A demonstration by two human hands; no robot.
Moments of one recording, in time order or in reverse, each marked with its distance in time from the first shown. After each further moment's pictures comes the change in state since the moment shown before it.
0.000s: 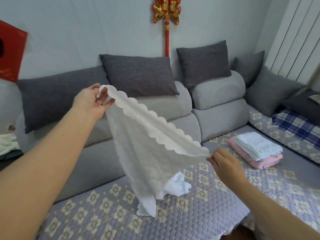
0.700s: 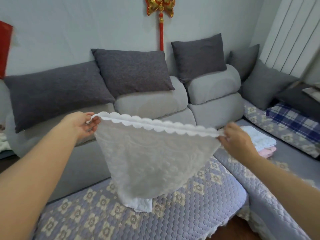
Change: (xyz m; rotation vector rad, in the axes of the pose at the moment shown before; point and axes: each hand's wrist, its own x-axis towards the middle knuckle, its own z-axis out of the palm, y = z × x) left_hand 0.031 -0.041 -0.063 0.443 0.078 -0.242; right_hand 0.054 0.023 -0.058 0.000 -0.082 0.138
